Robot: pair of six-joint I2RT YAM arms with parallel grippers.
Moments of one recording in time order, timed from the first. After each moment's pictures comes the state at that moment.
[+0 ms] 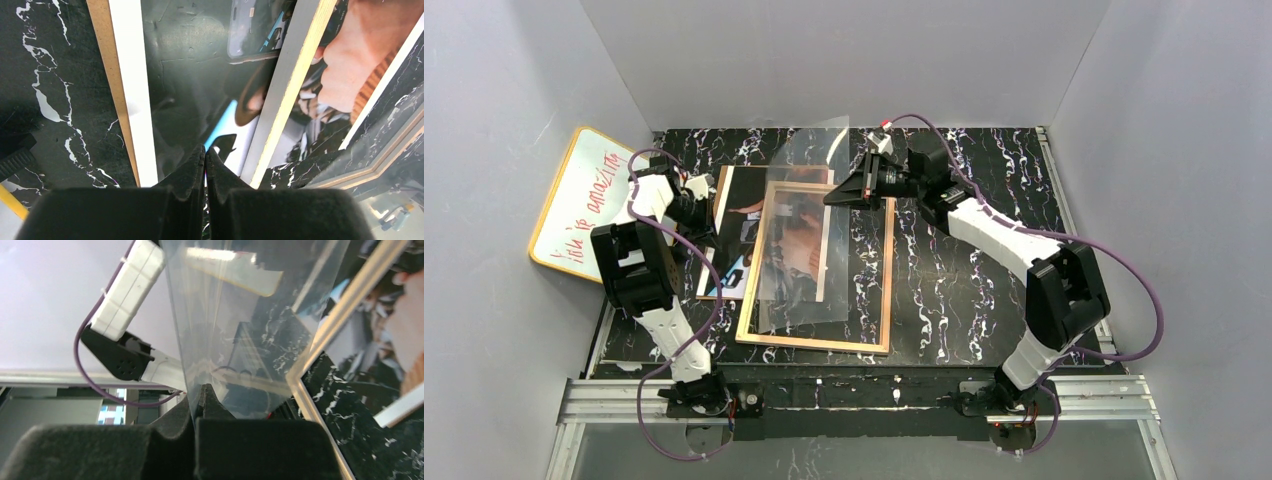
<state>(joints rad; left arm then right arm) 0.24 1.89 1.45 -1.01 0.38 0.17 0.57 1.66 1.26 0.20 -0.84 1.18</state>
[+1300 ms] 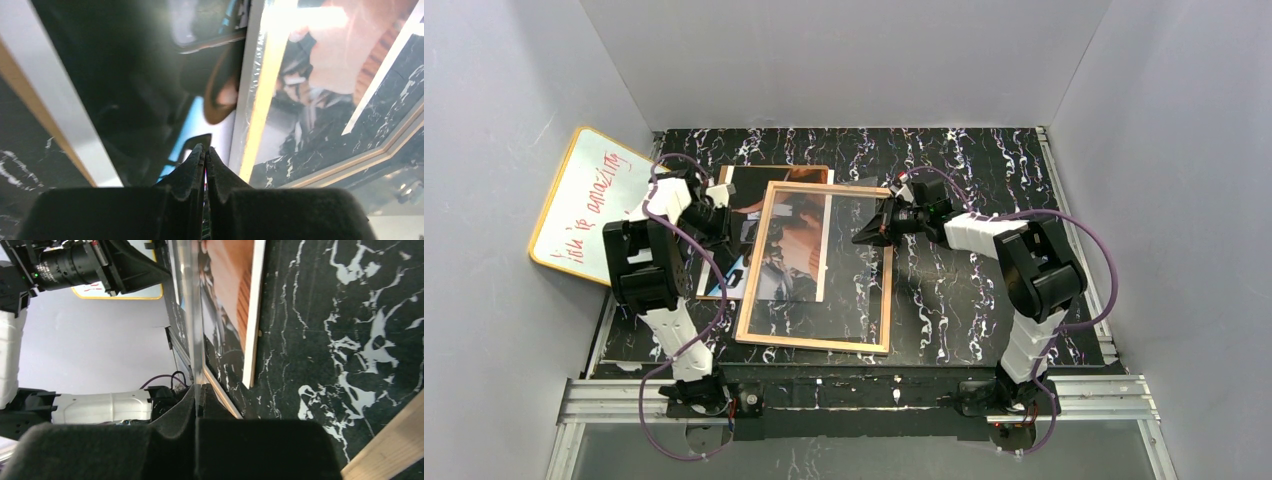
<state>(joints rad) 0.16 1.89 1.39 -1.01 0.38 0.20 0.47 1.83 1.04 0.18 -0.80 1.05</state>
